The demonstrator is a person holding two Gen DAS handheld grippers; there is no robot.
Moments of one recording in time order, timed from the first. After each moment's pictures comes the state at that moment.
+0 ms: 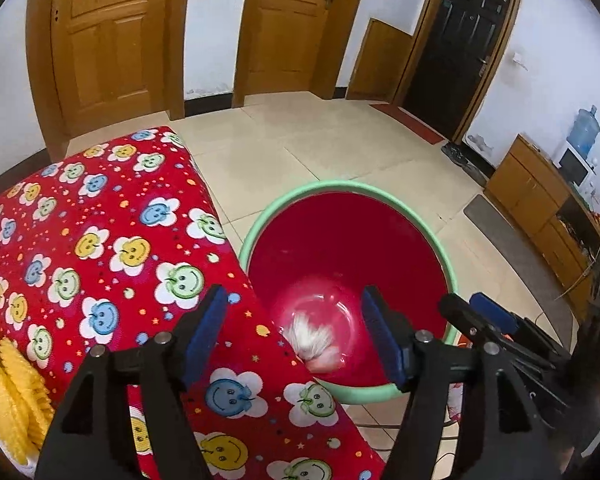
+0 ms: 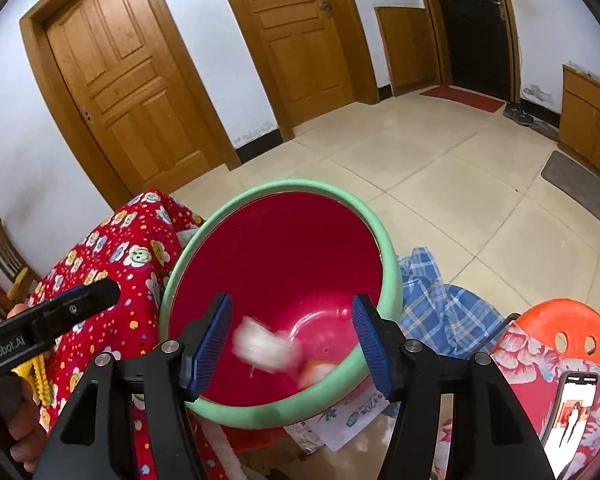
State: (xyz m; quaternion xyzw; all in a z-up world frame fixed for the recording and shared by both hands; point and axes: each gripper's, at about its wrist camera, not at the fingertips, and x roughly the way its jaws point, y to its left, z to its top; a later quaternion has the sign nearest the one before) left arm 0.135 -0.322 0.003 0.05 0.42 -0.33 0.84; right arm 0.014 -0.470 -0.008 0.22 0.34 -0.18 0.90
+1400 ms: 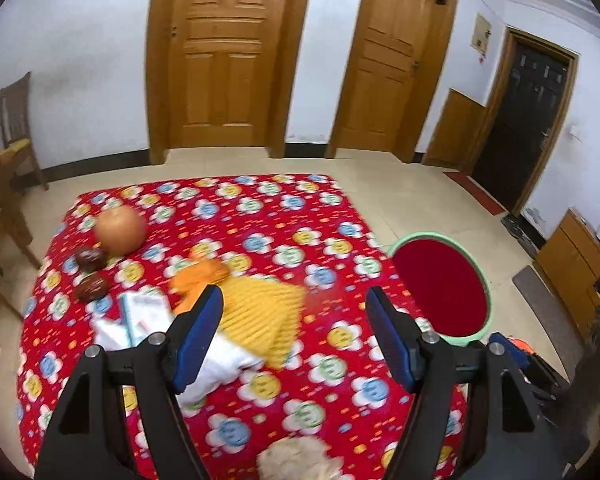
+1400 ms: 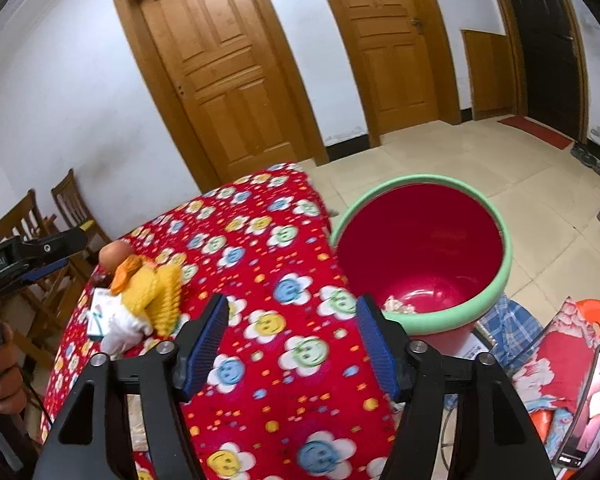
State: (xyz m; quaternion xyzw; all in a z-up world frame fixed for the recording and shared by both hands) left arm 0.077 -0.106 0.077 -0.02 0.36 -0.19 0.92; right arm -0.023 -0.321 0.044 0.17 0.32 -0.05 0.93
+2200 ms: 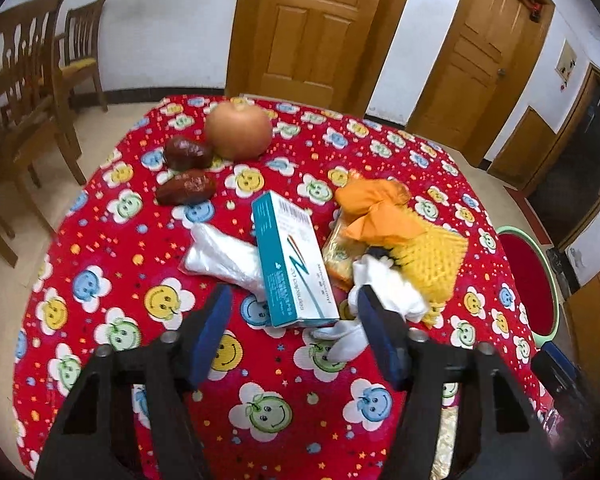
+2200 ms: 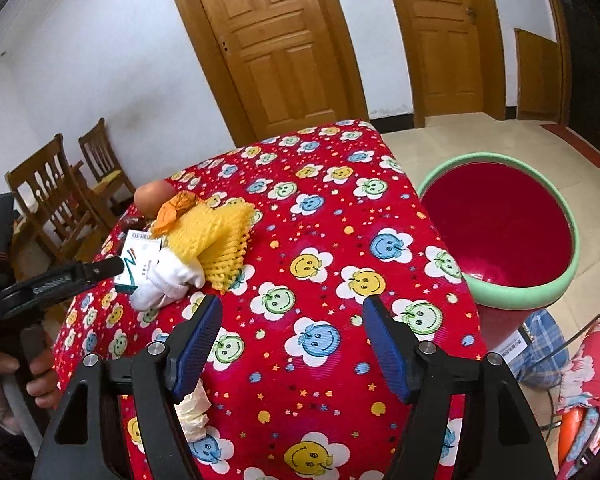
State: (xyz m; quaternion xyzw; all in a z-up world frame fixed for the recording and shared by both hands) left arm 0.101 -0.004 -0.011 -0.09 0.43 -0.08 0.90; right arm 0.006 -0.248 0.020 0.13 0.37 0.02 0.92
